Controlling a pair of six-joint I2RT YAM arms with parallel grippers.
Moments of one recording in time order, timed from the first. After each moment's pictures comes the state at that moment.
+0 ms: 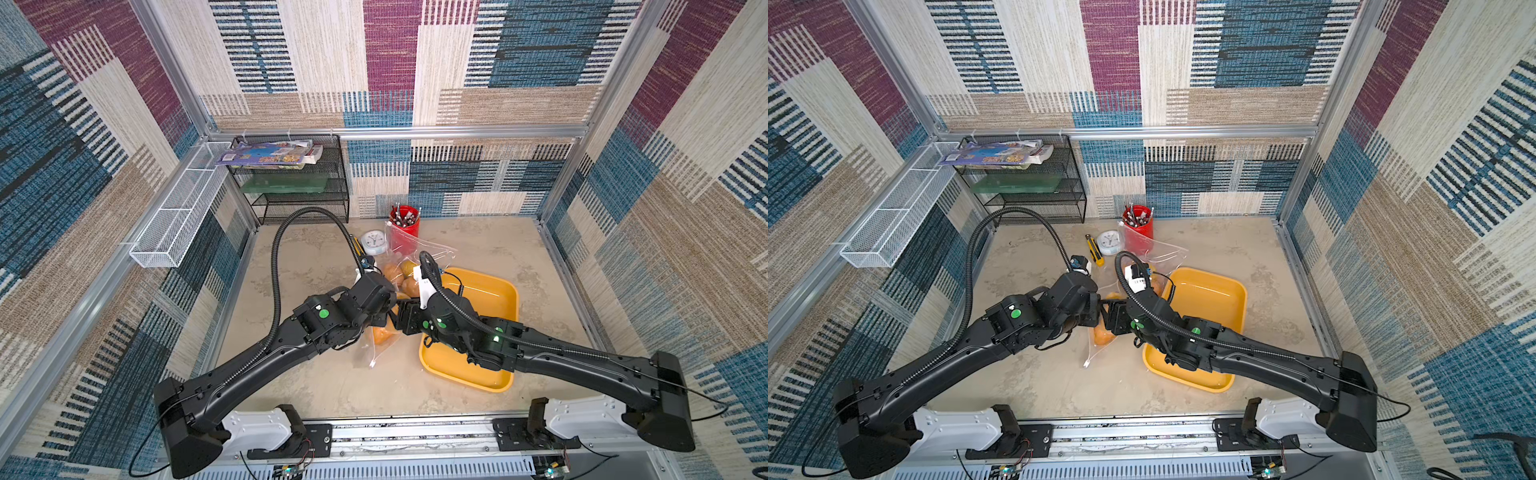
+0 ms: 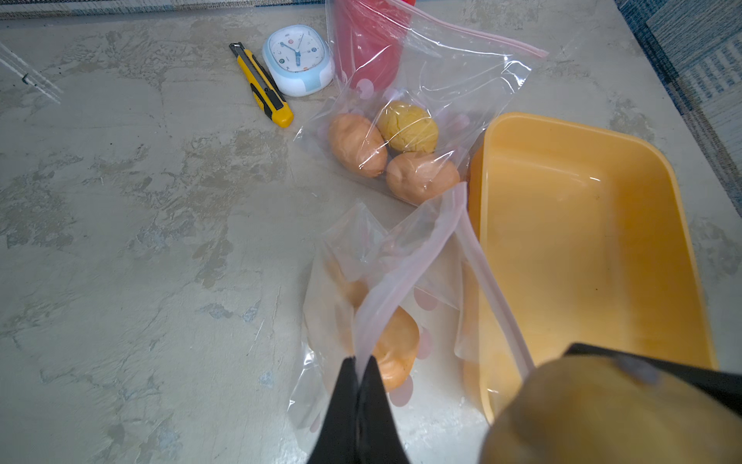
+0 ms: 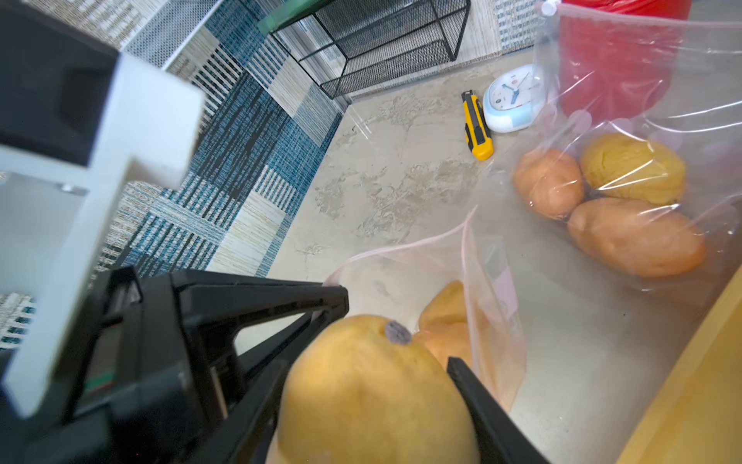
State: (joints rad) left arm -0.92 1.24 1.25 -0.90 -0.44 -0.62; right arm 1.11 1.29 1.05 -0.21 0.30 0.77
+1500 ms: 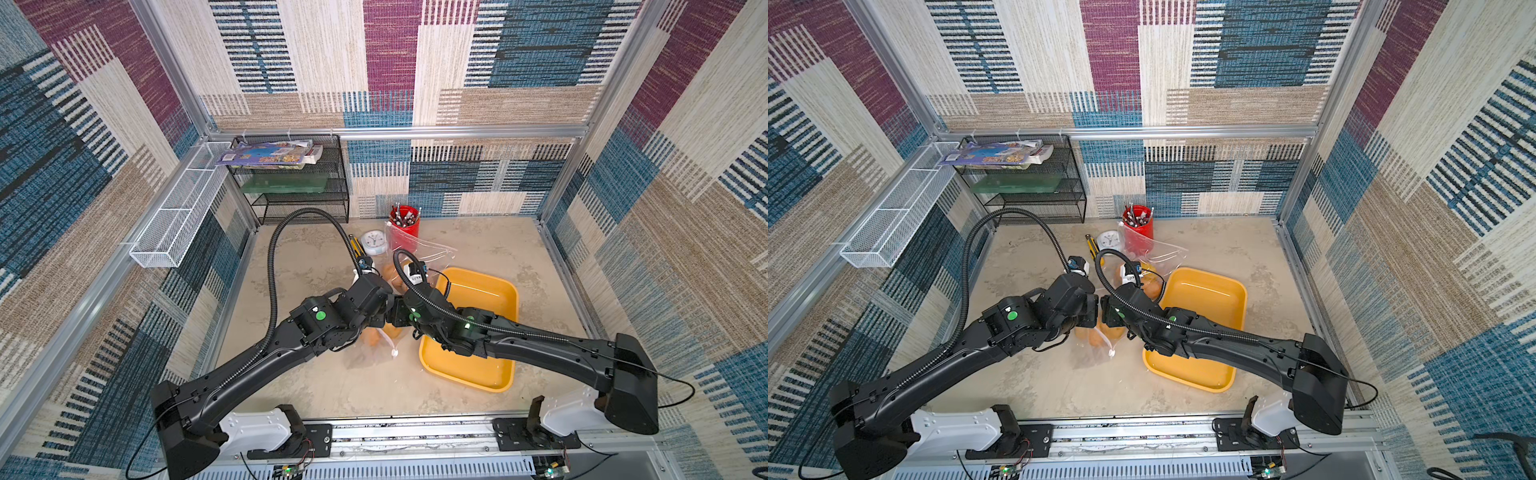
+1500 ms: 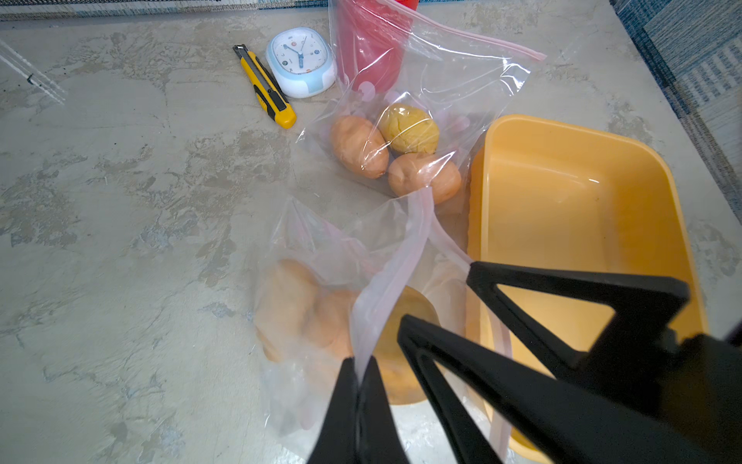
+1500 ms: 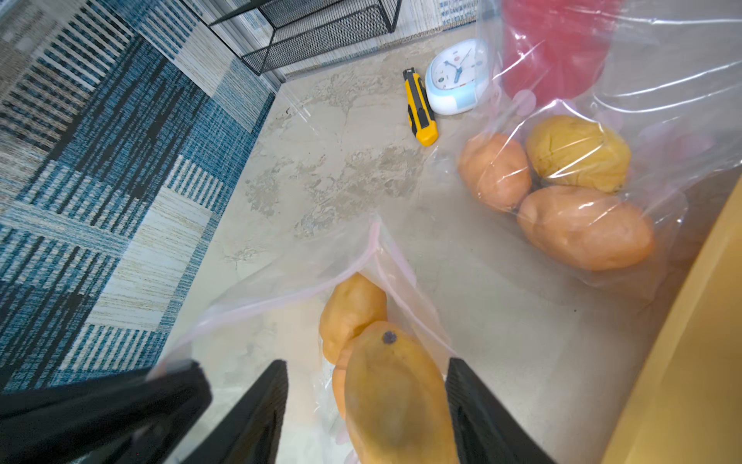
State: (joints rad) left arm -0.92 1.22 1.24 -0.90 -0.45 -0.62; right arm 1.06 1.42 1.11 -0.25 0.35 0.77
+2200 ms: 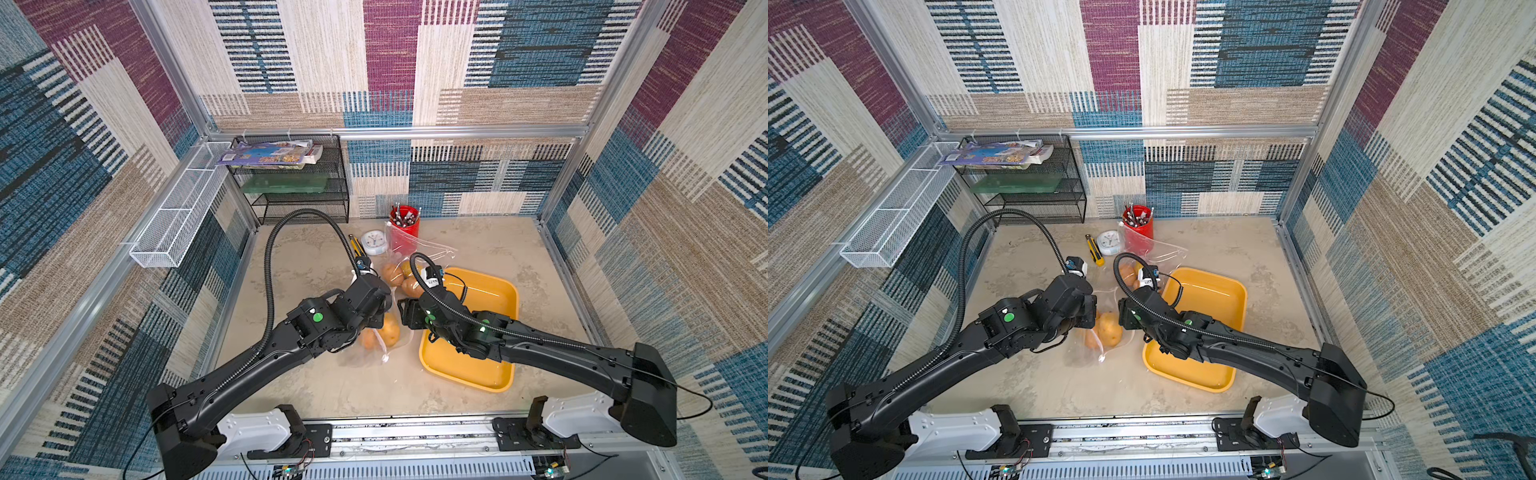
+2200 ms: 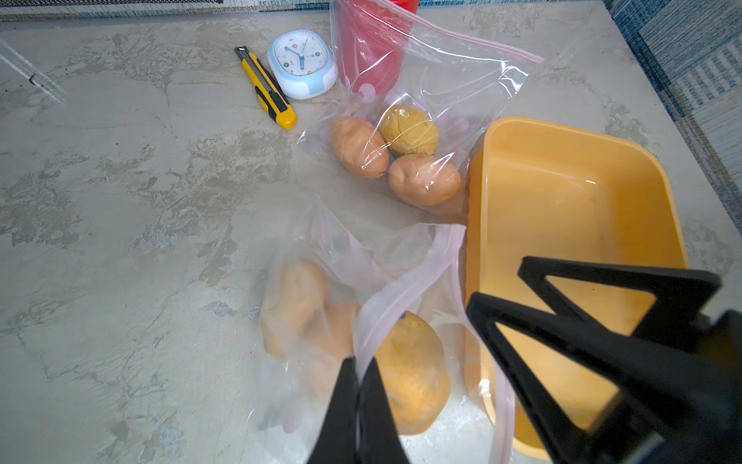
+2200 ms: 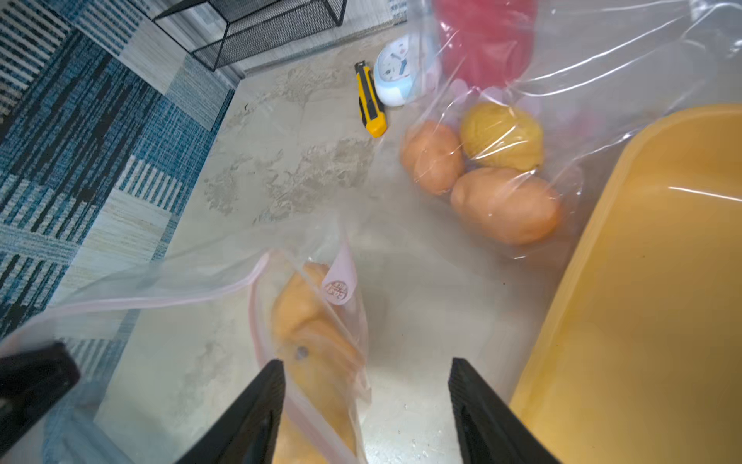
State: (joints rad) left arm -0.92 1.20 1.23 -0.90 -0.45 -0.62; right arm 1.00 1.36 1.00 -0.29 0.34 0.77
